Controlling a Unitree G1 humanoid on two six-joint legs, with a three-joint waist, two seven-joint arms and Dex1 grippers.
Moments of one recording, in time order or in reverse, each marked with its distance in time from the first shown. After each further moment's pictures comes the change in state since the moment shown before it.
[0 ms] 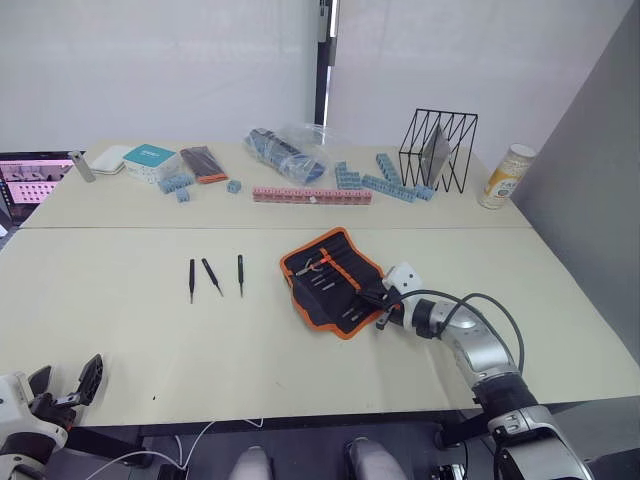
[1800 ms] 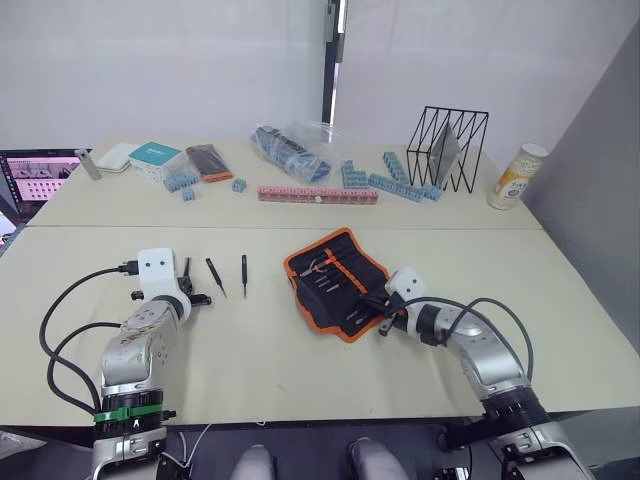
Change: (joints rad) left arm -0.682 0.008 -0.508 0.066 0.253 0.575 0.538; right arm 0.091 -0.029 -0.003 -0.194 -0.013 0.104 -0.045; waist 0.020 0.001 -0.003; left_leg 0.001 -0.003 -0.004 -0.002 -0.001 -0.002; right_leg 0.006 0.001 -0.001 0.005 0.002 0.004
